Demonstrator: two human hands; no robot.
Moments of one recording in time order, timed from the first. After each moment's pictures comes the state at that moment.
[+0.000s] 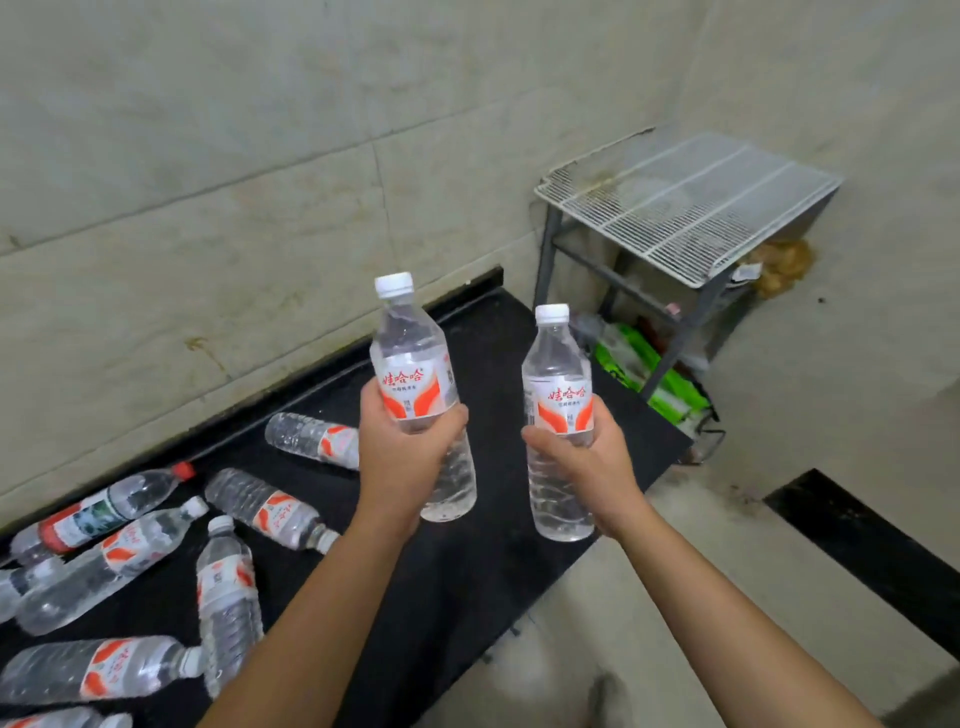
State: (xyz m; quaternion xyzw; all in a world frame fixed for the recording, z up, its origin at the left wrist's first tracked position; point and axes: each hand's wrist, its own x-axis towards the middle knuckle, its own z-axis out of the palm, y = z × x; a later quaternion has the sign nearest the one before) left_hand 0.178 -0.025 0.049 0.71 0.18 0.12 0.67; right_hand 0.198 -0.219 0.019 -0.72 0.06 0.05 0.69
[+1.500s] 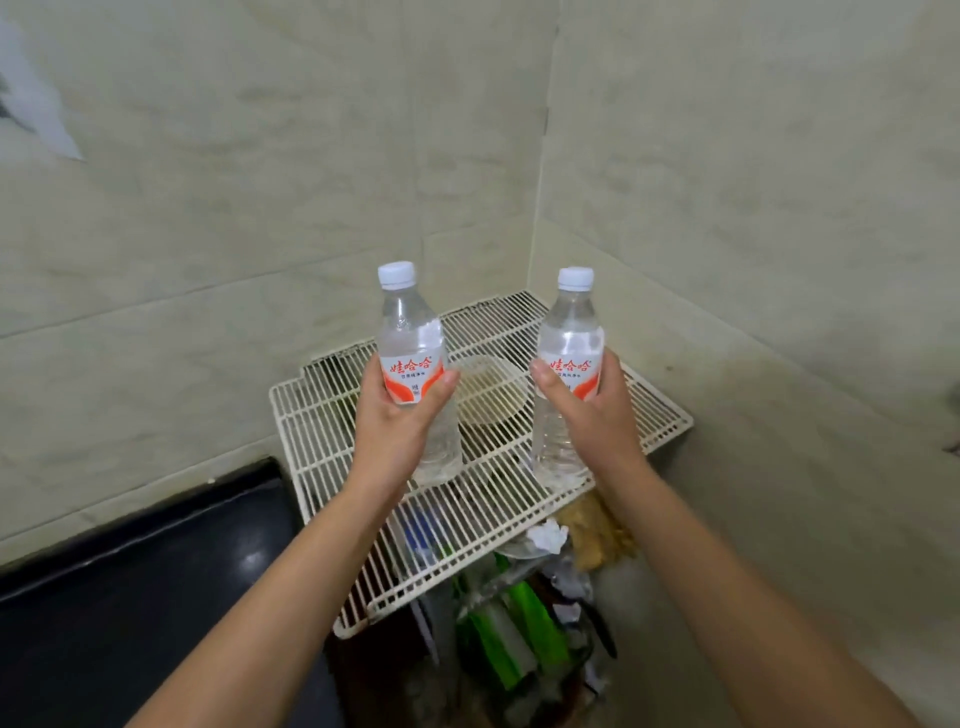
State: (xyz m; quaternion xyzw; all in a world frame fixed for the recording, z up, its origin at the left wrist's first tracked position) left_hand 0.662 -0.456 0.102 0.67 0.11 0.20 0.71; right_hand 0.706 -0.652 0.107 -0.74 -0.03 -0.04 0.67
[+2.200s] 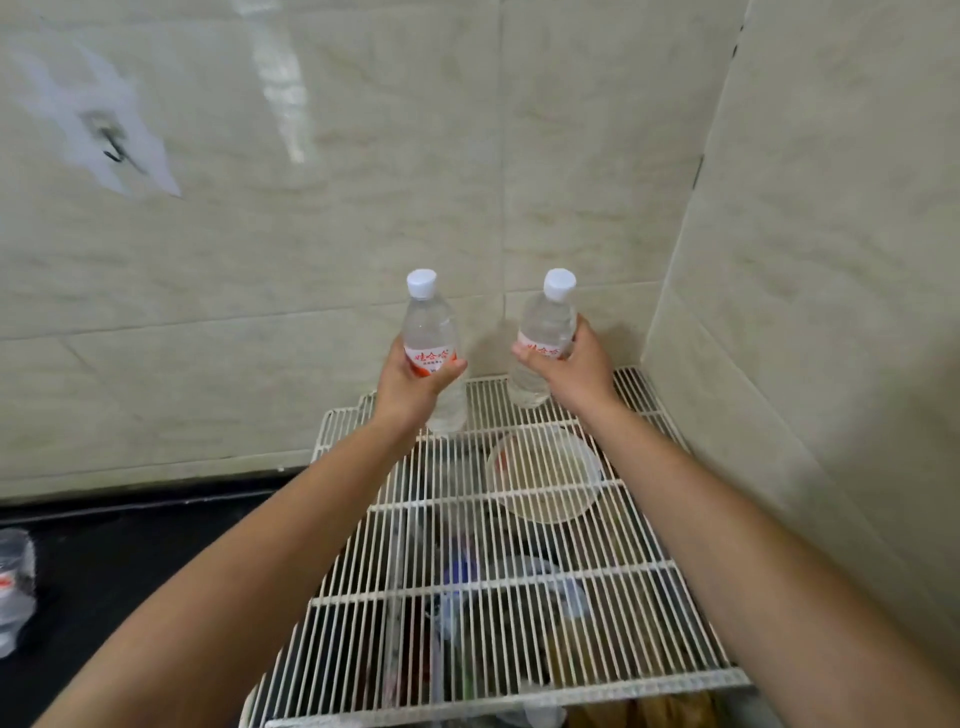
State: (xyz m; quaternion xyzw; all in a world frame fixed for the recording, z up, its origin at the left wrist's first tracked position) left_hand 0.833 -0.411 0.105 0.69 0.28 0.28 0.61; right_hand 0.970 -0.562 0.102 -0.77 -0.20 0.10 0.59
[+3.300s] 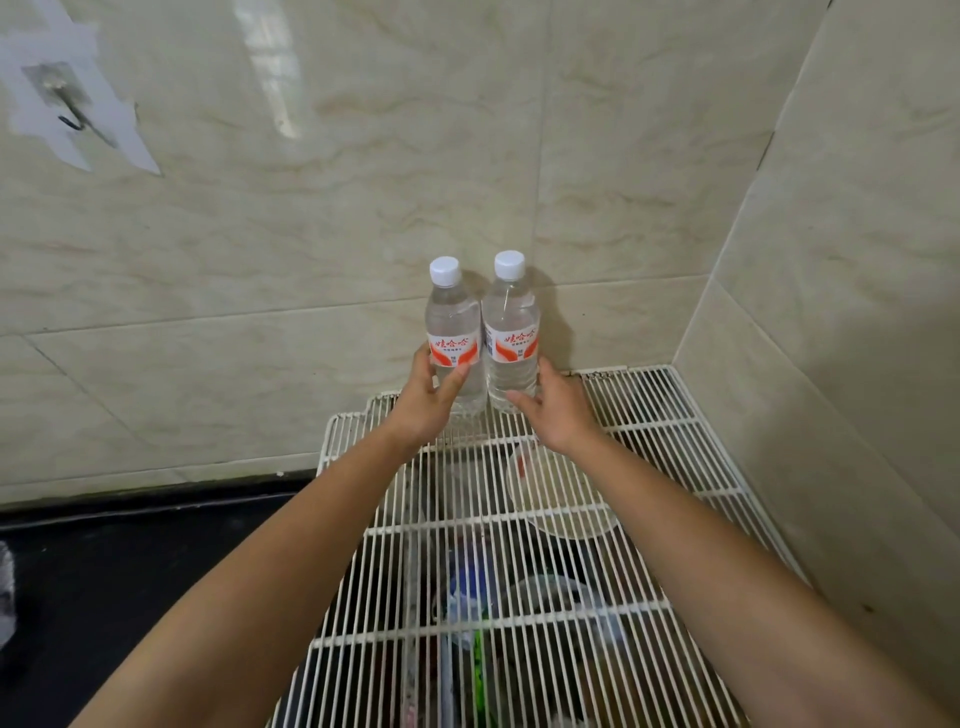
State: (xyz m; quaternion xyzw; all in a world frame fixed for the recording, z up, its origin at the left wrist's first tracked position) left_hand 0.855 -0.360 0.063 0.76 0.25 0.14 0.58; right_hand 0.969 -0.504 0.040 -0.86 -0.30 0.13 0.39
